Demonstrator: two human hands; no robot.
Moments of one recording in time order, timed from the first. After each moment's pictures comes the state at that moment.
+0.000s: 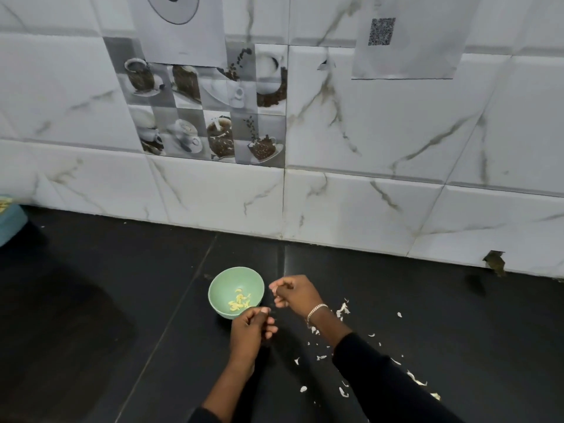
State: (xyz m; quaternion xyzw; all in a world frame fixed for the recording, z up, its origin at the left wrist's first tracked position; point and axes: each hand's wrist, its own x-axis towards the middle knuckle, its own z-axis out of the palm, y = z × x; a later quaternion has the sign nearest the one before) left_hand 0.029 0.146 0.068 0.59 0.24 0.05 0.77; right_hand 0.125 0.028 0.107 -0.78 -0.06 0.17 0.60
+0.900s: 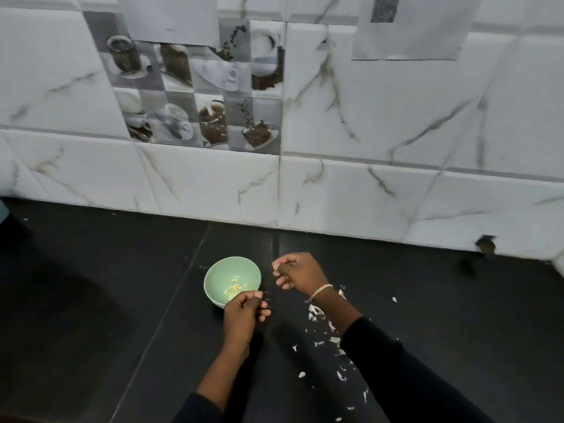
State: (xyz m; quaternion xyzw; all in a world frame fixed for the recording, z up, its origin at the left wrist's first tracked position) left_hand 0.034 0.163 0.079 0.60 0.25 0.06 0.76; right_hand 0.127 0.031 0.145 -0.77 -0.06 0.17 0.61
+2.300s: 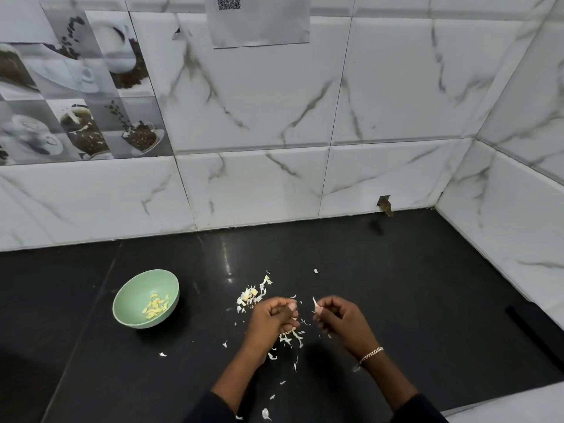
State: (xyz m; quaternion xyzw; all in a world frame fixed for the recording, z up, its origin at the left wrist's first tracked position) left_hand 0.018 -0.029 0.076 0.65 0.04 -0.18 0.74; right_hand -0.018 -0.222 0.083 -0.76 0.06 0.03 0.64
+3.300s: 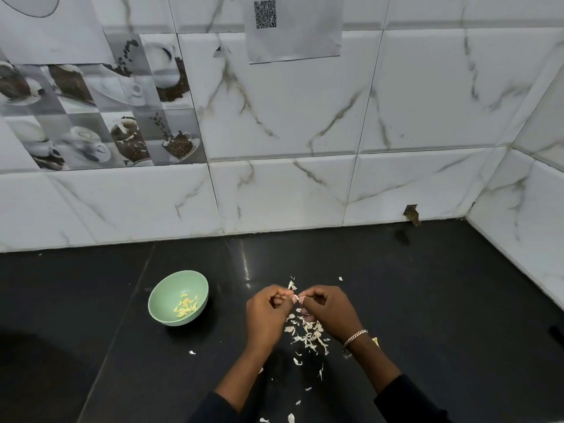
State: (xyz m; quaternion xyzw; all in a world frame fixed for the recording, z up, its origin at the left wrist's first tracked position) left_hand 0.021 0.019 0.123 0.80 0.01 0.07 0.60; right_hand 0.022 -0.141 0.122 -0.80 0.02 0.02 0.60
